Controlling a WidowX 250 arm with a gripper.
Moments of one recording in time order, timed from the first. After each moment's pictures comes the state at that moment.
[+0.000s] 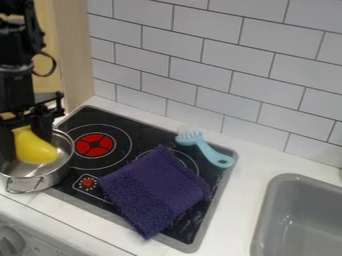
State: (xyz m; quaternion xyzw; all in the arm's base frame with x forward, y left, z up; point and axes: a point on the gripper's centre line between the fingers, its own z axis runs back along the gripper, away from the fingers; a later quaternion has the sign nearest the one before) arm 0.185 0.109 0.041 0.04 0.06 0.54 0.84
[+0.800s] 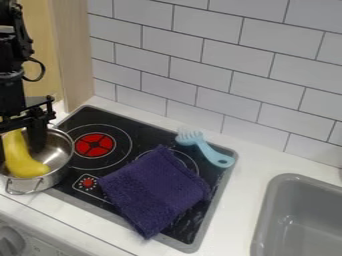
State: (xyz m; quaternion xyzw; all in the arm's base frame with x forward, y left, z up) arm 0.193 0.122 0.031 0.03 0.06 0.54 0.84
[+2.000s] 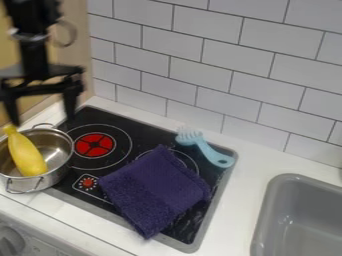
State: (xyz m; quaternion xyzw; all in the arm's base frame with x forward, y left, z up) arm 0.229 0.087 0.078 0.04 0.01 0.34 0.94
